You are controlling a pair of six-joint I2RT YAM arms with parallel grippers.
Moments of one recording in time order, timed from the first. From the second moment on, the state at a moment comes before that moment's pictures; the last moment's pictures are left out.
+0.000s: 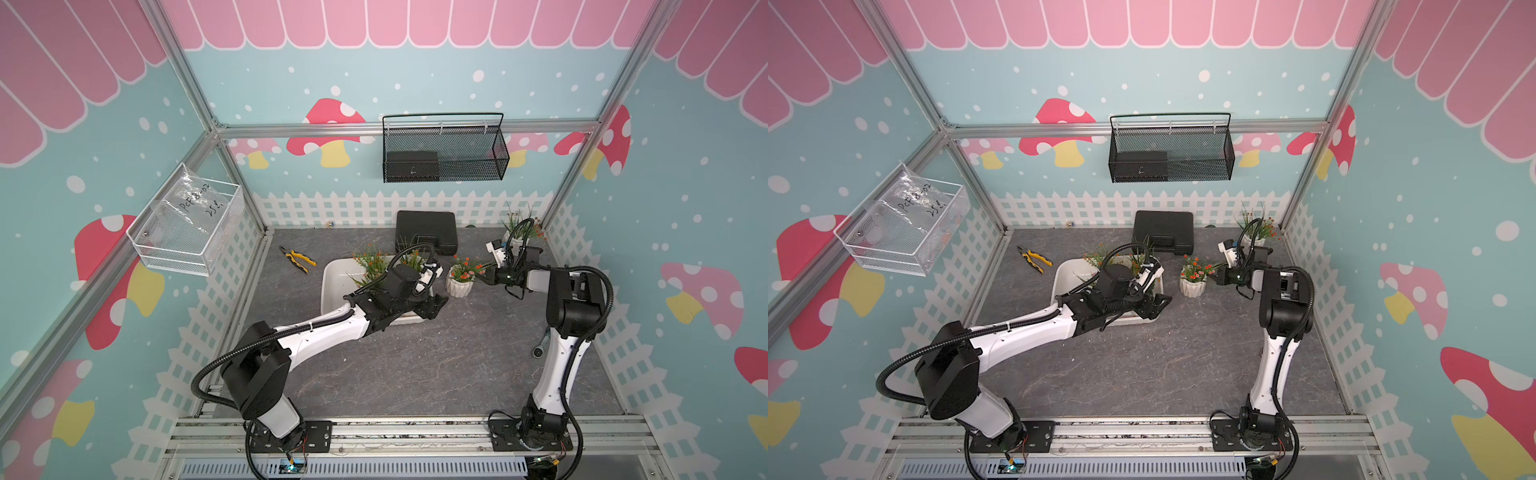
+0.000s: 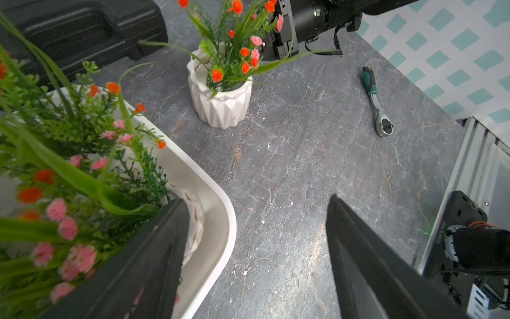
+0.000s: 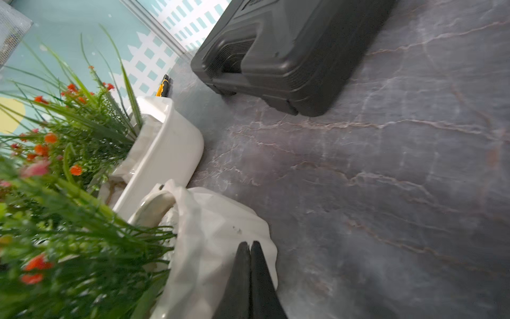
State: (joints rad) left arm -0.83 1.64 1.16 -0.04 0.10 -0.14; right arm -0.15 2.12 1.25 0.02 -1.03 -0.09
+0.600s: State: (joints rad) left arm -0.81 1.96 1.59 -0.36 0.19 0.21; right arm -0.25 1.73 0.88 0.16 -0.80 0.10
